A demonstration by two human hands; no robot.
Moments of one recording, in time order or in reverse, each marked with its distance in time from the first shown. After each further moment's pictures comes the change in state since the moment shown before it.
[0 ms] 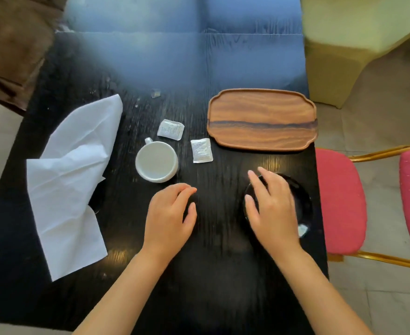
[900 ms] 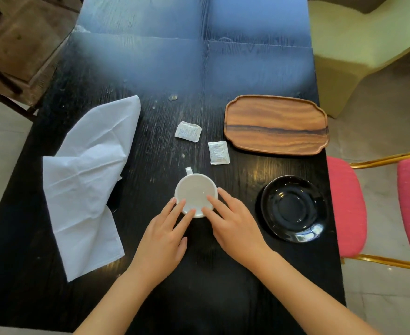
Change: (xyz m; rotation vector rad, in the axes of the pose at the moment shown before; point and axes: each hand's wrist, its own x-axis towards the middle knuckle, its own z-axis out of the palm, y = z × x) left_hand -0.052 -0.062 -0.019 0.167 -0.317 0.087; right_hand -0.019 -0.065 0.064 -0.092 -0.244 -0.477
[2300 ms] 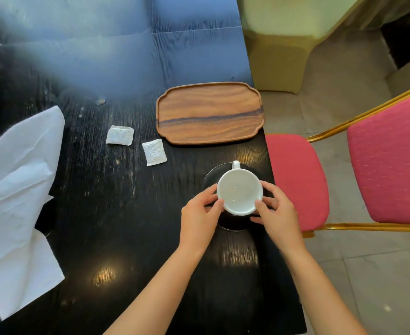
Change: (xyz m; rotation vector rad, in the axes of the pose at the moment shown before) left_hand 0.104 0.179 0.033 -0.951 -0.031 -0.466; right_hand -0.106 0.116 -0.067 1.044 0.329 1.073
